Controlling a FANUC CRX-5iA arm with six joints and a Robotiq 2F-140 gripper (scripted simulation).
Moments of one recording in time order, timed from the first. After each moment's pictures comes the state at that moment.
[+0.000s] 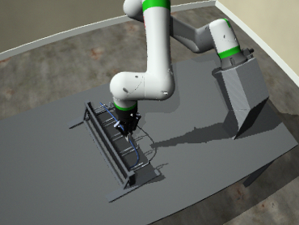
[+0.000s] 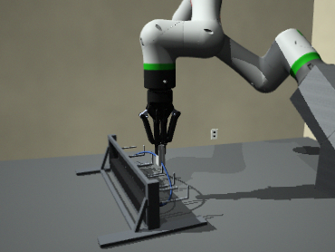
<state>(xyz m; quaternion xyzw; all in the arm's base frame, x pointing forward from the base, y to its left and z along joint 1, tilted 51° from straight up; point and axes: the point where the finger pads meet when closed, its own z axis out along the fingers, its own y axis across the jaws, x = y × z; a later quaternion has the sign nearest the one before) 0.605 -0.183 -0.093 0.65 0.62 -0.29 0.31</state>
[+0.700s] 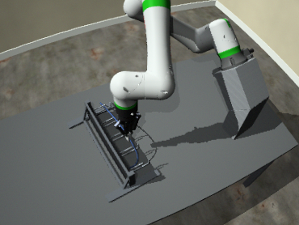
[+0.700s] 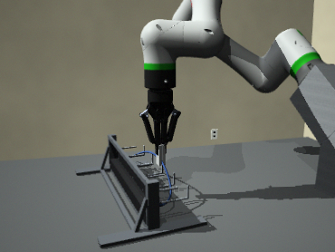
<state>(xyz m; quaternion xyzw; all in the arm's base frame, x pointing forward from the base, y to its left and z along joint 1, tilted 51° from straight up) 0.603 -0.185 -0.091 0.65 0.63 -0.29 0.31</state>
